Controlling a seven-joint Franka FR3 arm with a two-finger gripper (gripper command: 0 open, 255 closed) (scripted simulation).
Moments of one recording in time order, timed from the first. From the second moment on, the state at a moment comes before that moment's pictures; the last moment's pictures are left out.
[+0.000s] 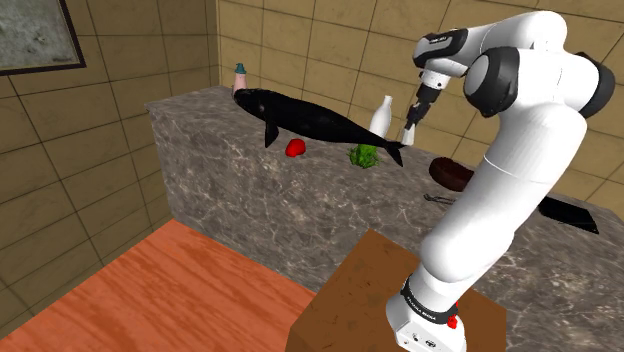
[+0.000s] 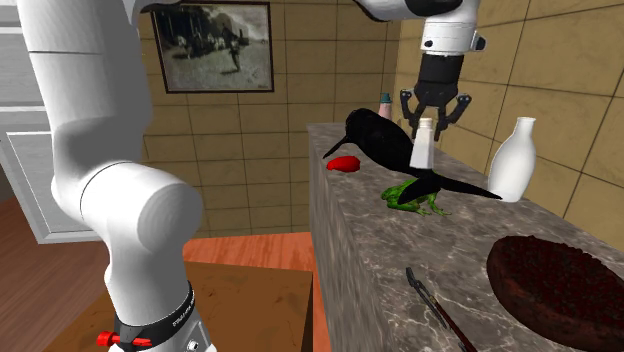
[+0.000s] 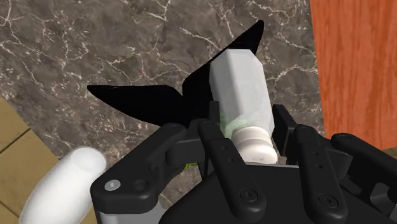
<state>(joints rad) -0.39 0.05 -0.70 -1.77 0.13 1.83 -0.94</state>
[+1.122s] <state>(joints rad) -0.80 0.42 -0.80 -1.34 0.39 1.61 -1.42</state>
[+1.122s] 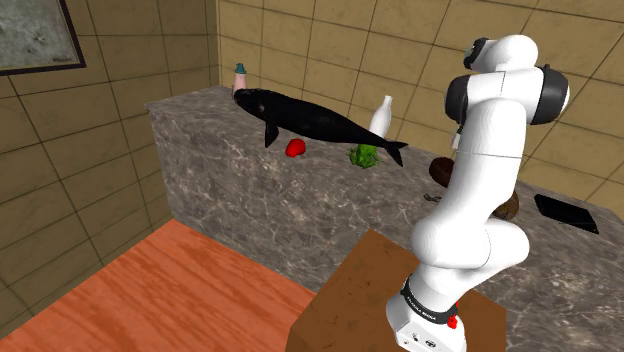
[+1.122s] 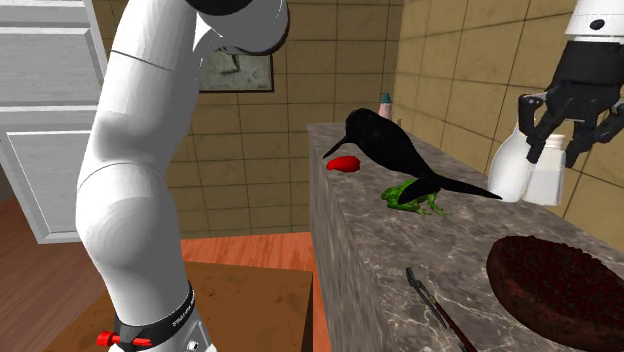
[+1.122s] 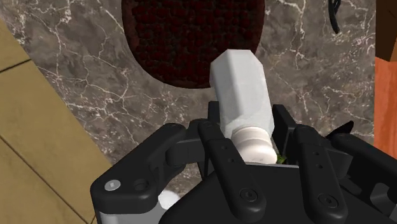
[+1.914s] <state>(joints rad) -0.96 0.56 -0.78 -1.23 0.47 1.60 -1.52</state>
